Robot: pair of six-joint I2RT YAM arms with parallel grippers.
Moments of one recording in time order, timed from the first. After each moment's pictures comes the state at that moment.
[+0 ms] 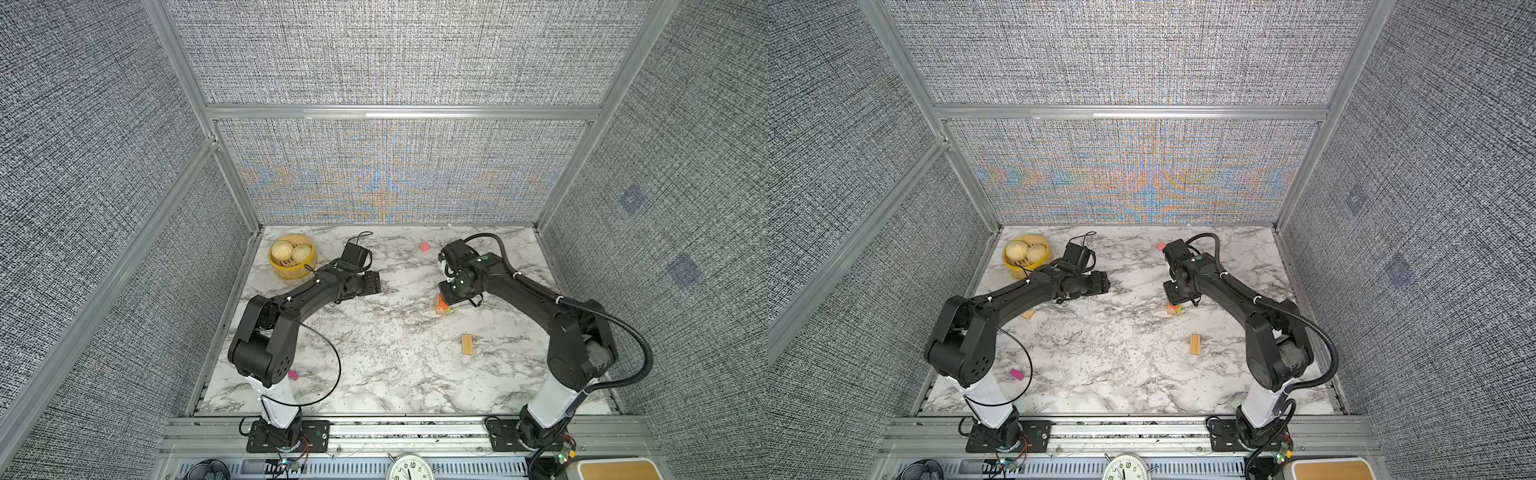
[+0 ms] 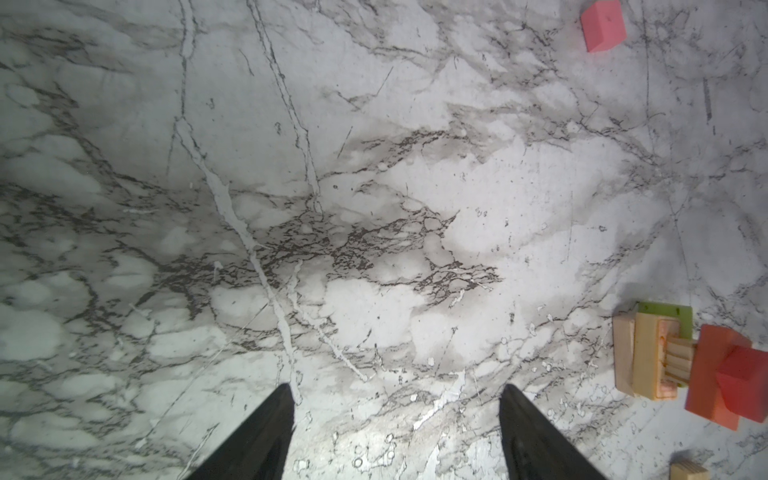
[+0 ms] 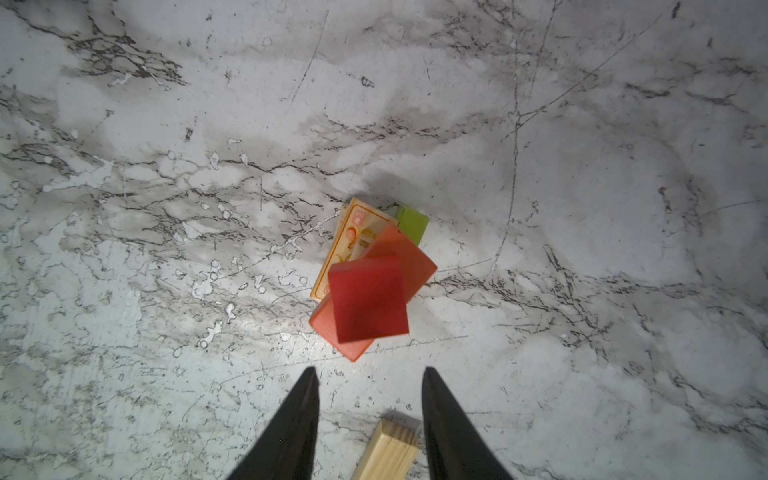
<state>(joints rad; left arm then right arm) -0.48 1.77 1.21 -0.42 0.08 -0.51 0.47 1.70 1.34 -0.87 0.09 0.13</state>
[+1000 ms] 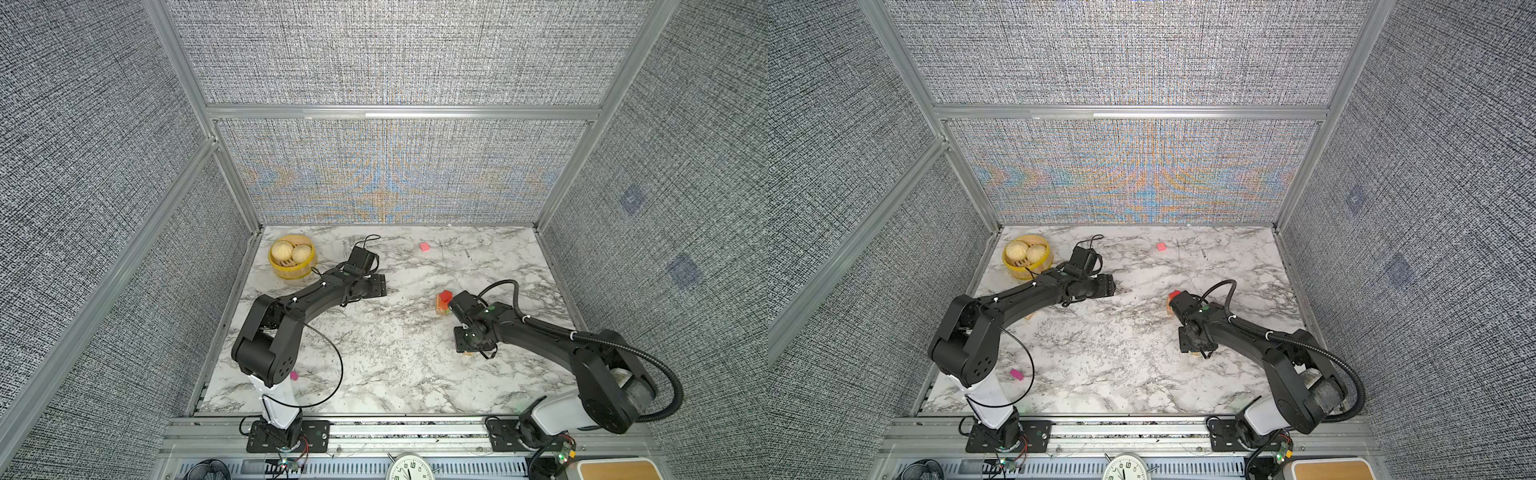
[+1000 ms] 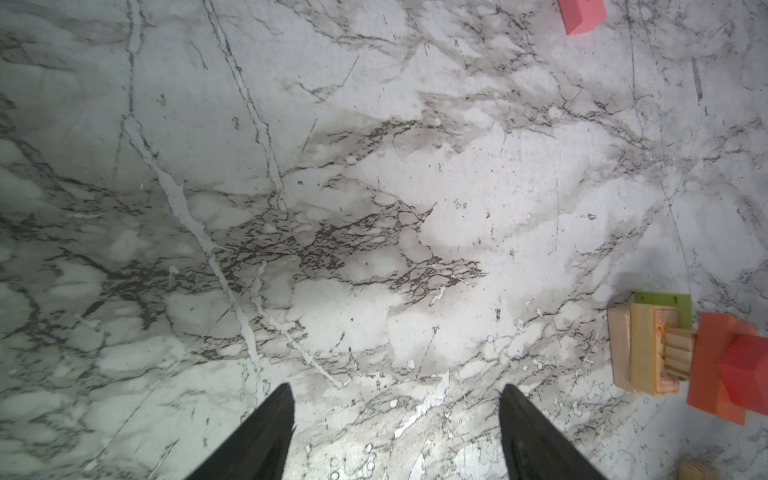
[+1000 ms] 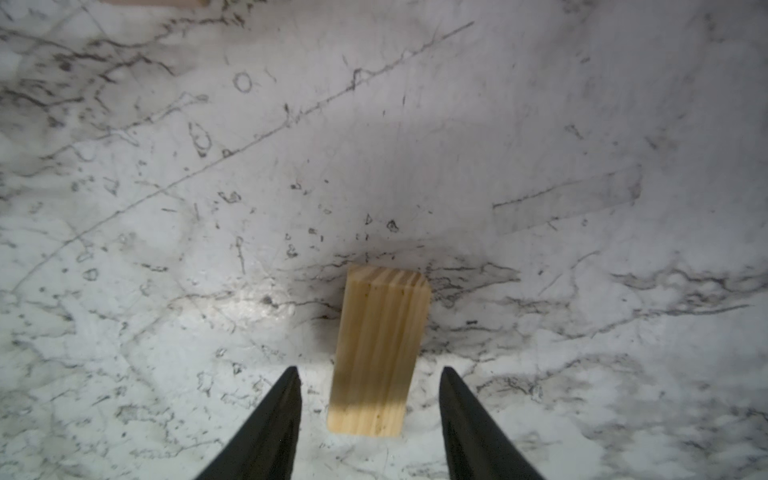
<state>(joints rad) -0.52 1.78 1.19 -0.36 0.05 -0.51 0.58 1.48 0.81 -0.74 0.18 0.52</state>
